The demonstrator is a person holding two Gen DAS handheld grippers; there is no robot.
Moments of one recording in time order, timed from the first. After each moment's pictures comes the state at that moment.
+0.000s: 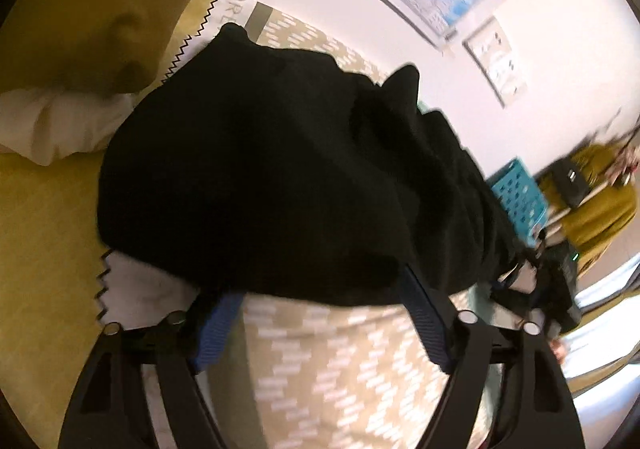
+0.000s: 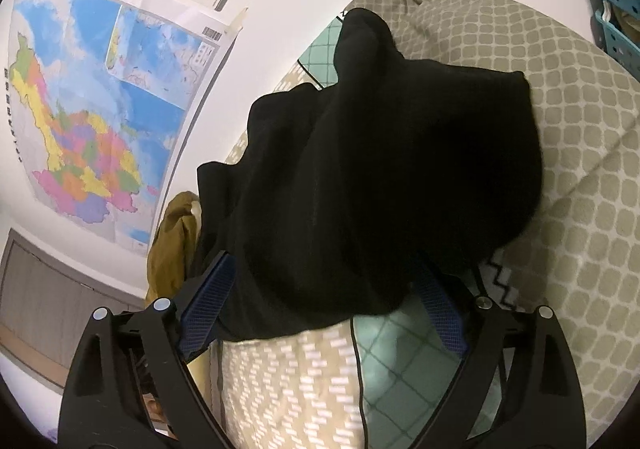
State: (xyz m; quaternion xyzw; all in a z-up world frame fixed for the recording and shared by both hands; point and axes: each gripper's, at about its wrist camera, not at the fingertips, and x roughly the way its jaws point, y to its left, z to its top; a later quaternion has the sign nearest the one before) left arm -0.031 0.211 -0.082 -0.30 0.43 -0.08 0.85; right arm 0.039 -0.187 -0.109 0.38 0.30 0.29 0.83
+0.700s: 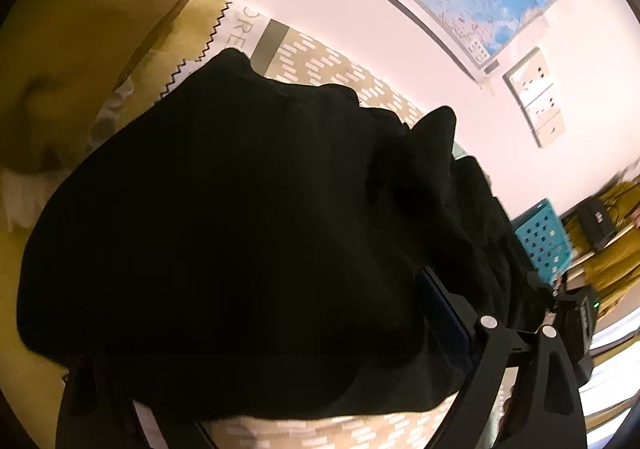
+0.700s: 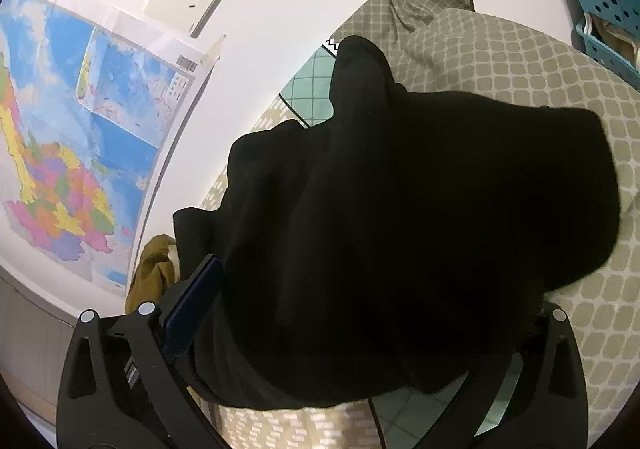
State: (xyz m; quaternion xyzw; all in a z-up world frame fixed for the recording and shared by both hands) left arm 0.018 0.199 -0.077 -0.29 0.42 0.00 0.86; right arm 0.067 -0.168 -0.098 0.39 0.27 0.22 0.85
